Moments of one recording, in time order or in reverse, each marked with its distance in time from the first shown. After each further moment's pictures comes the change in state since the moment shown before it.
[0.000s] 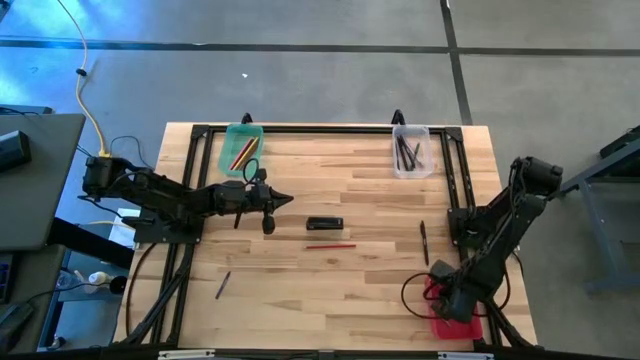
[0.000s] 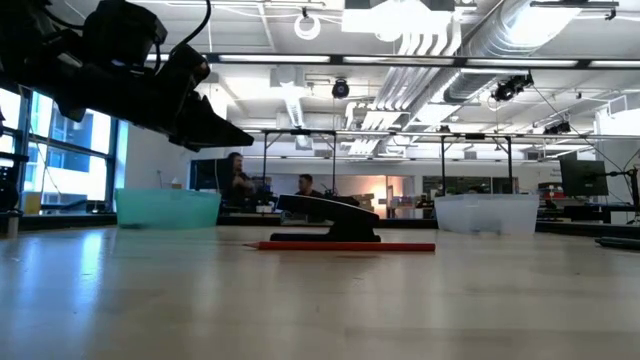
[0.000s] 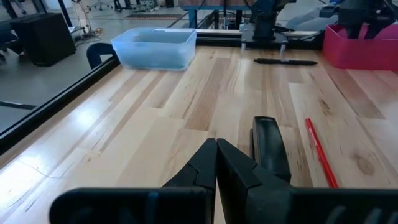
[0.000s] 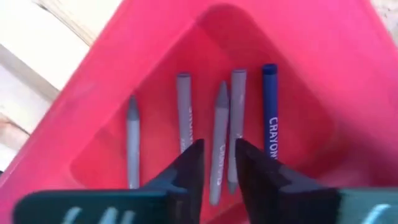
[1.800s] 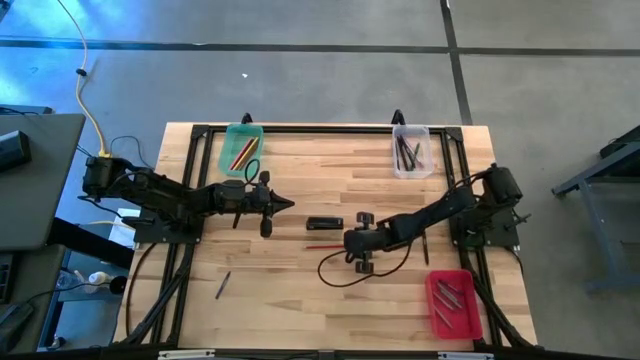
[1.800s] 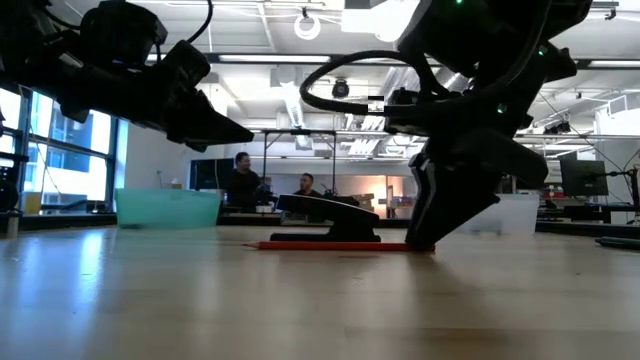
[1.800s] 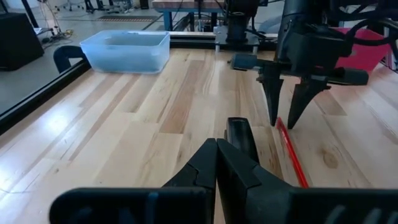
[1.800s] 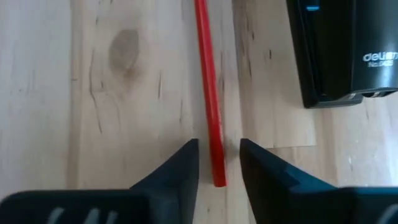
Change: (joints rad) left arm 0.010 0.000 0.000 0.008 0.119 0.003; right arm -0.816 0.354 0.158 0.575 0.290 -1.604
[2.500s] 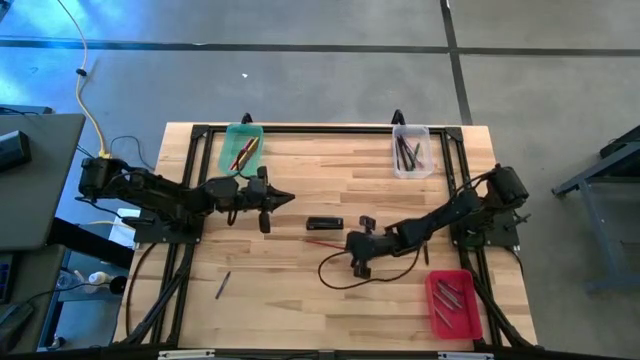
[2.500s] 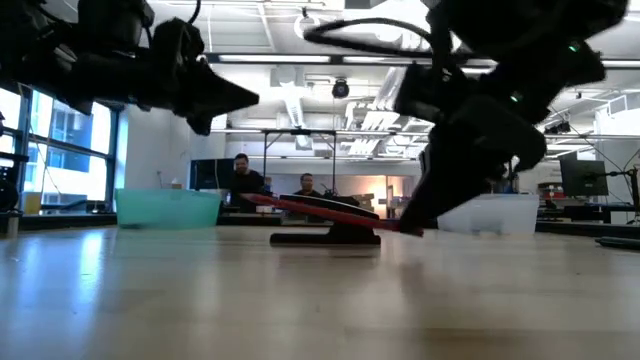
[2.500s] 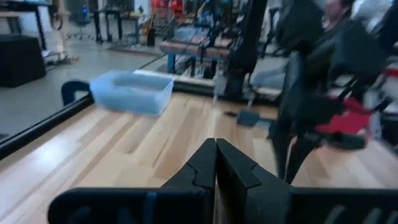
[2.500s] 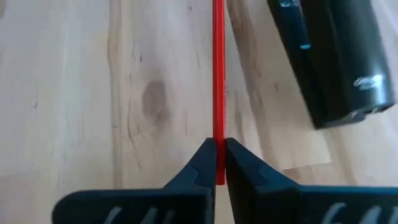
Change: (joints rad) left arm 0.000 -0.036 -0.006 0.148 -0.012 -0.111; right arm 0.049 -0.038 -0.073 0.196 0.068 0.124
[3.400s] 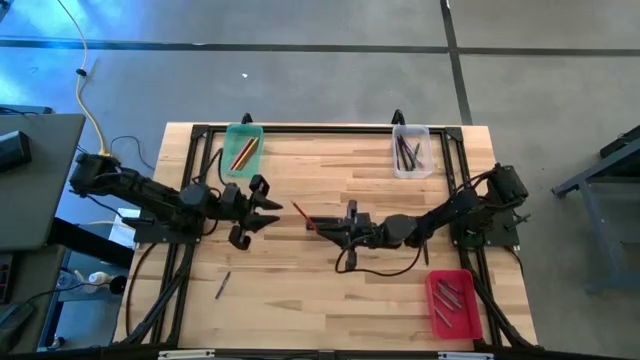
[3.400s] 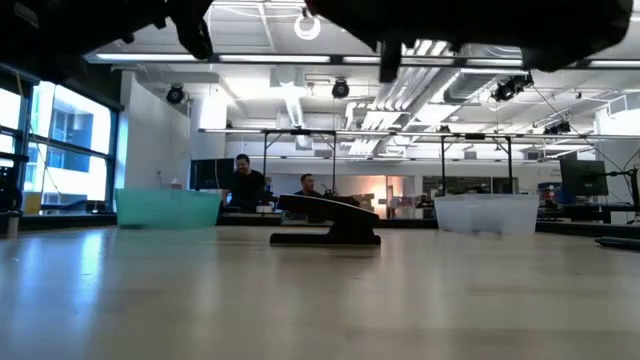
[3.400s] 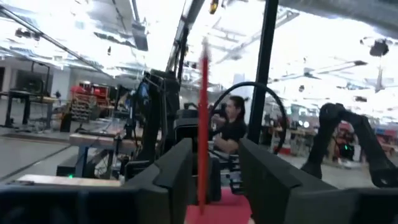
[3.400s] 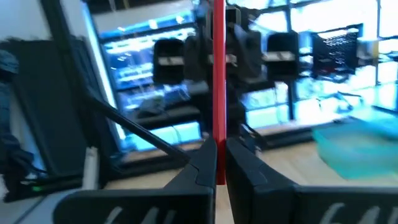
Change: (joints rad) left arm -0.198 -0.121 0.017 0.304 0.093 -0.059; right arm -0.011 -0.004 -0.097 1.145 0.074 -0.213
